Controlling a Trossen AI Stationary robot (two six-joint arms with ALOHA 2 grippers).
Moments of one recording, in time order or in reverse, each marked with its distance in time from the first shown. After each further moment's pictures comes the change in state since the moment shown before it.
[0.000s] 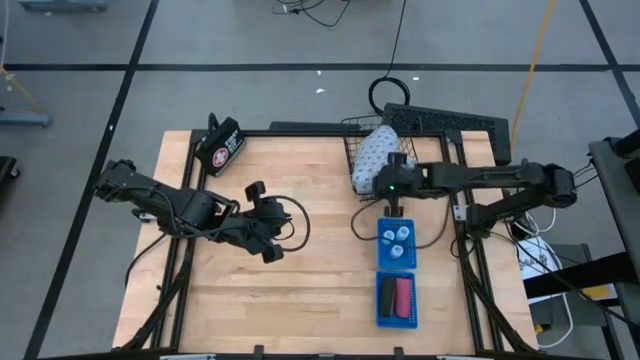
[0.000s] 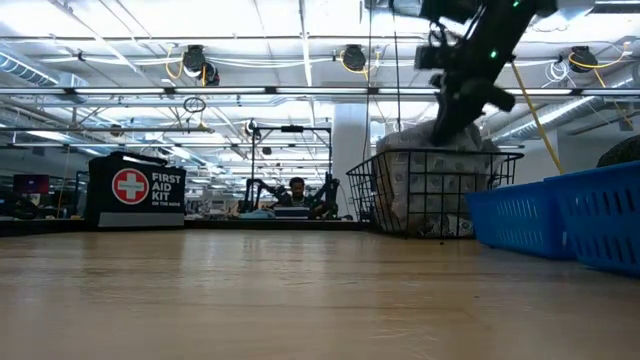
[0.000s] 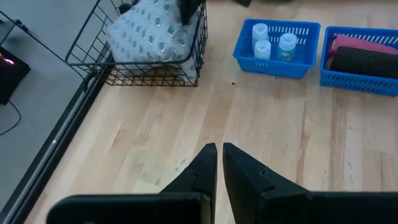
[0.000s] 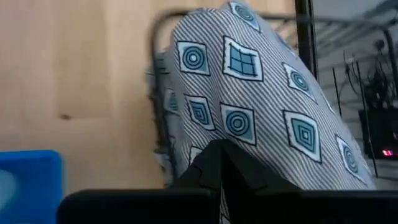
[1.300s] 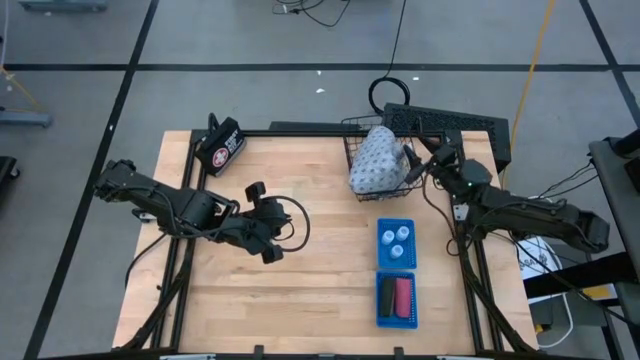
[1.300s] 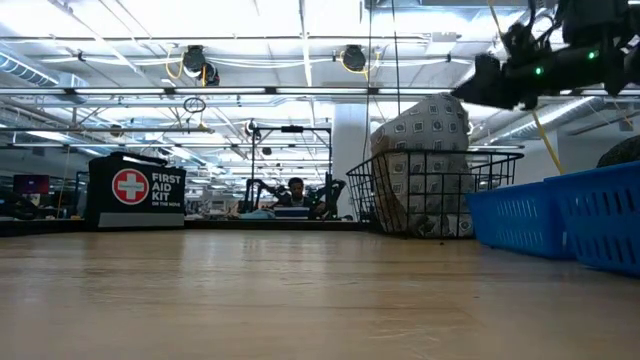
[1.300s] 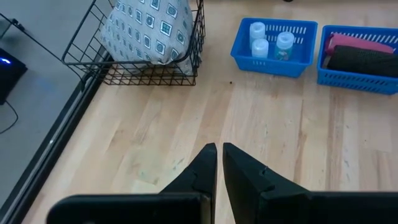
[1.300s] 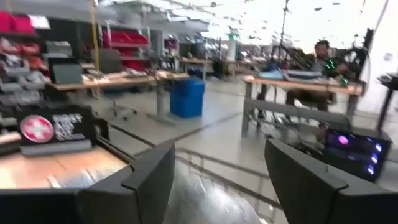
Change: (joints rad) left arm -0.001 0.000 0.000 0.000 0.010 0.000; right arm -0.328 -0.662 -0.726 1.188 0.056 0.202
